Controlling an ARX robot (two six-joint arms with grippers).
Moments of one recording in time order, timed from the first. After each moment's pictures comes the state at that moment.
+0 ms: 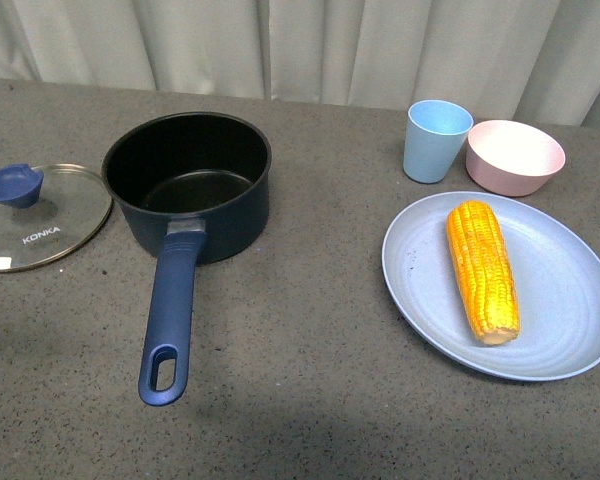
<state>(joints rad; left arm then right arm) 0.00 1.31 0.09 1.20 0.00 0.00 0.00 0.00 0.01 0.00 0.00 -0.01</state>
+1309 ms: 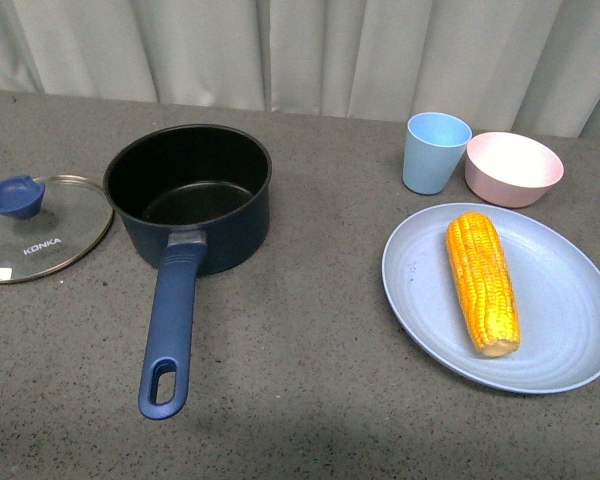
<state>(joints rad) 0.00 0.31 0.02 0.32 0.00 0.00 0.00 0.00 0.01 0.00 0.00 -0.01</state>
